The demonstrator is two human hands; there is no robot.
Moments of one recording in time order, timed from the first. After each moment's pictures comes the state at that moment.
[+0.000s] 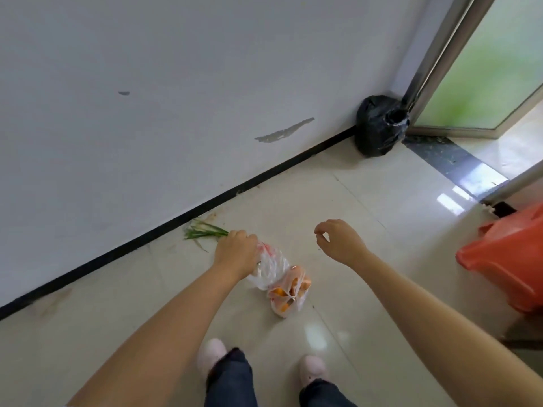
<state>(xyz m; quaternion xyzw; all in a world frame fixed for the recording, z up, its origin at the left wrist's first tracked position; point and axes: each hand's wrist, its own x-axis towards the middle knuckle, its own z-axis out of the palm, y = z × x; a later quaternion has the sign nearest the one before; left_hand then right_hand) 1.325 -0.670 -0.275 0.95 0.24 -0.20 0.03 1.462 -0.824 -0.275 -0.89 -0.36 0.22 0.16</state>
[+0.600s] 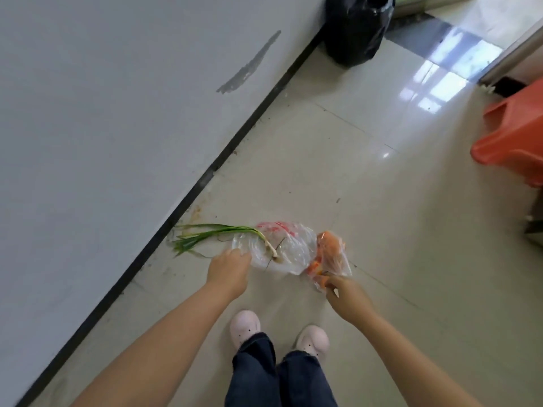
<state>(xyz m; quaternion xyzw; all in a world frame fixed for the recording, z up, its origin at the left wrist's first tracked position) 1.379 -0.407 -0.476 0.93 0.01 -0.36 0.01 1.388 -0.642 -0.494 -0.91 -0.07 0.37 0.19</state>
